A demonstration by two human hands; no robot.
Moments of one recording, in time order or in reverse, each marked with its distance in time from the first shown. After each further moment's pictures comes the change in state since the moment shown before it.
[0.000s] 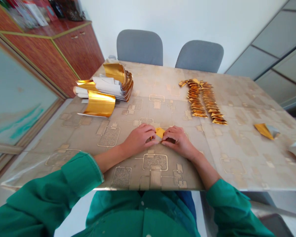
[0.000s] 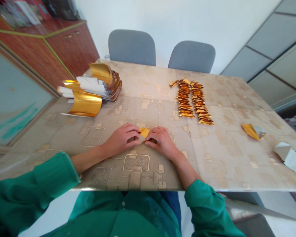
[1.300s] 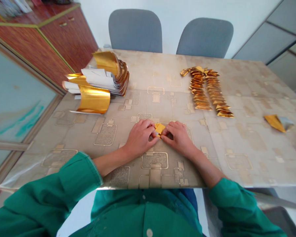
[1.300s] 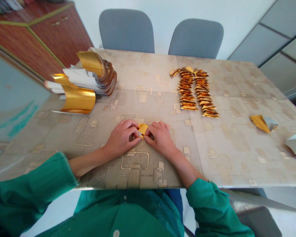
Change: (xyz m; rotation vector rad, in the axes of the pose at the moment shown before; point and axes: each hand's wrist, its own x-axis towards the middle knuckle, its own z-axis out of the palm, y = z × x) left_hand 0.007 0.024 0.008 0.021 0.003 -0.286; right_hand 0.004 -0.015 0.010 -0.101 0.020 0.284
